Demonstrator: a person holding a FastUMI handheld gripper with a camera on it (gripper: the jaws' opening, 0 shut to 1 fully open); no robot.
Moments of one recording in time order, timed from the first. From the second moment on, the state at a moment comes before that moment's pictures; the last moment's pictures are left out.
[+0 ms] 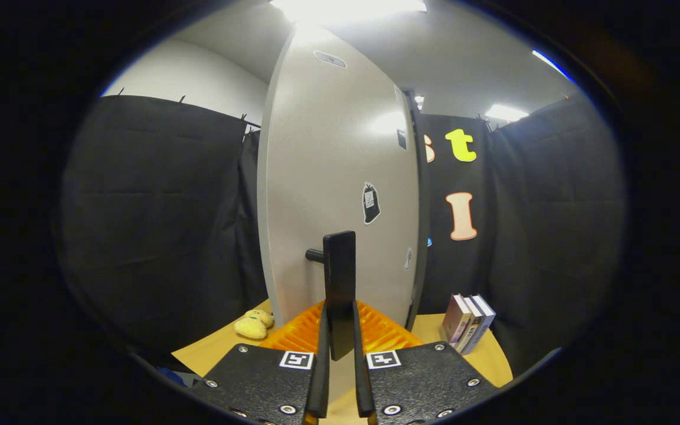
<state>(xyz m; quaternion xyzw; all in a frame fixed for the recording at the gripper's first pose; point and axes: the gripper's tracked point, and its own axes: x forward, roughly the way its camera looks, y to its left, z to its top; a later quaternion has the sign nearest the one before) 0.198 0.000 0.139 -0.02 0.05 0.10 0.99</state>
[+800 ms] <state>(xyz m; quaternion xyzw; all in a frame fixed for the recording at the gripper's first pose) 0.162 -0.122 0.194 0.01 -0.07 -0.09 0.99</state>
